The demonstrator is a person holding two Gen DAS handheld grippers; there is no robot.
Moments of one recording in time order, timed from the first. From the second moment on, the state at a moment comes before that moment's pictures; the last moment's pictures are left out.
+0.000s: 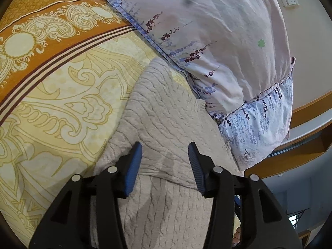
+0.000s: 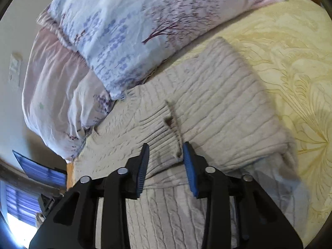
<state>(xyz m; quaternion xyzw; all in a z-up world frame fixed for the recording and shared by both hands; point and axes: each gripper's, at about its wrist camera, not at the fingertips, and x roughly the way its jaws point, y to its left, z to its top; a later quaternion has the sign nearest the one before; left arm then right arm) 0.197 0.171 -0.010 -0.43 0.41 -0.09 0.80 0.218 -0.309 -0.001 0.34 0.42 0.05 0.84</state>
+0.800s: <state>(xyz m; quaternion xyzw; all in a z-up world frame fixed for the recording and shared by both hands) 0.102 0.185 0.019 -0.31 0.41 -0.17 0.84 0.131 -0.346 0.014 0.28 0.39 0.06 0.87</state>
